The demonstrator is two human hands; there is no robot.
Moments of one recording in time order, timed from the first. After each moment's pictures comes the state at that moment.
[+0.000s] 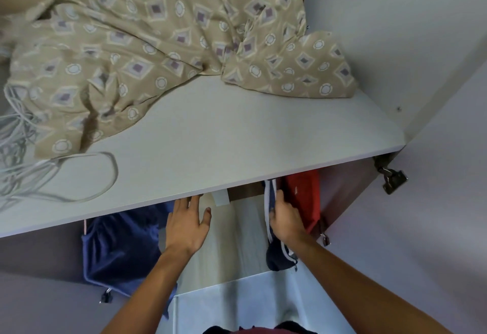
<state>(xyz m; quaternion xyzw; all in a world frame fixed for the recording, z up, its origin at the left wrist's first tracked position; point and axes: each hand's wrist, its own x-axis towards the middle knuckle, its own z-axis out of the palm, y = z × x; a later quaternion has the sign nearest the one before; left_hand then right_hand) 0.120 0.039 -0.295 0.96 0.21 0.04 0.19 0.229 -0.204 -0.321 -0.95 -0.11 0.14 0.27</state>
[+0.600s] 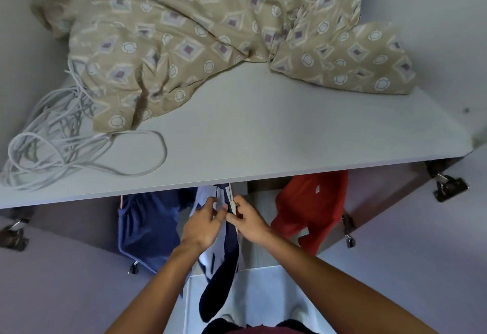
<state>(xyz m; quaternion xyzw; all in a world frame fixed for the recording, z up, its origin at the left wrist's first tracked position) 0.081 0.065 -0.301 0.89 0.29 -0.07 0.34 0.167 -0.074 -0.329 -0.78 -0.24 0.31 0.48</state>
